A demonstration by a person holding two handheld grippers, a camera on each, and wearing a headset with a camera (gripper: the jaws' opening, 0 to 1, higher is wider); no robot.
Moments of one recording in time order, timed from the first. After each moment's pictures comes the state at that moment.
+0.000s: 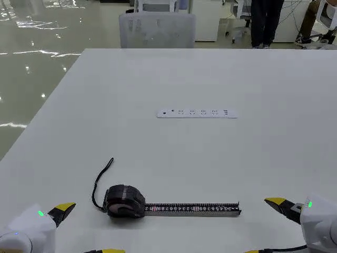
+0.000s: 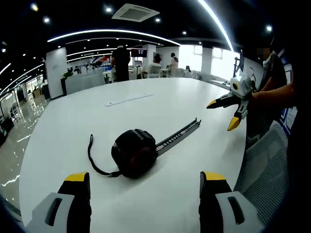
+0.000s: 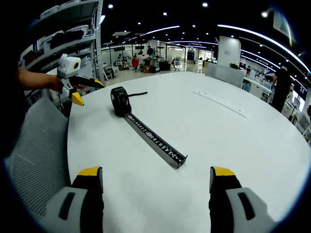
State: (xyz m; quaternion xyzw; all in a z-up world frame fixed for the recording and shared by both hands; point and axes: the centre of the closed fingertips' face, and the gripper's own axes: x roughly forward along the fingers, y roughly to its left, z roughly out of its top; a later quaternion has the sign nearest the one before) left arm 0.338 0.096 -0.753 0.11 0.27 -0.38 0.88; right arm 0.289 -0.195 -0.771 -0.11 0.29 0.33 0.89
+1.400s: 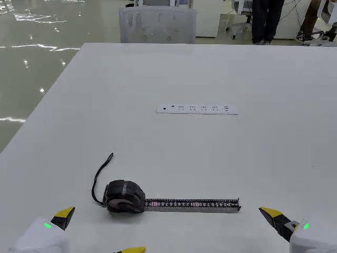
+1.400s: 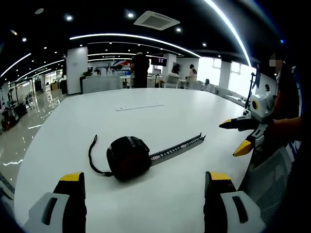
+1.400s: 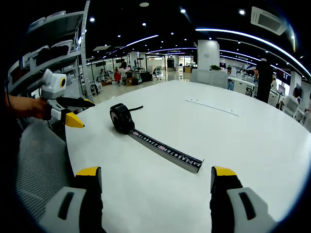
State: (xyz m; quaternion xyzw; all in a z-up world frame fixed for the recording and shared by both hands) left arm 0.320 0.077 -0.737 0.05 0.25 -0.30 0.92; right arm 0.271 -0.154 -0.751 -0.06 0.26 0.25 0.93
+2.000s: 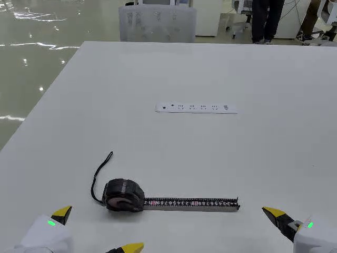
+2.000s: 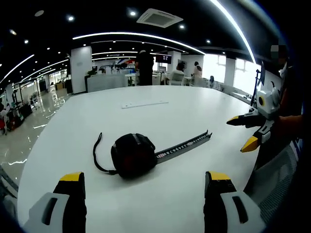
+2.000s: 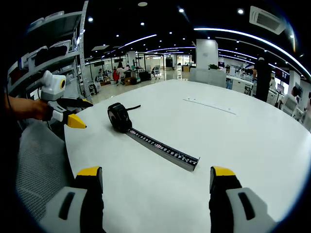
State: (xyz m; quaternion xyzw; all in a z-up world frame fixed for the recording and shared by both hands) left arm 0.326 0.081 -0.744 0.06 0.26 -0.27 0.93; right arm 0.269 -0.163 -0.752 -0.06 0.27 0.25 0.93
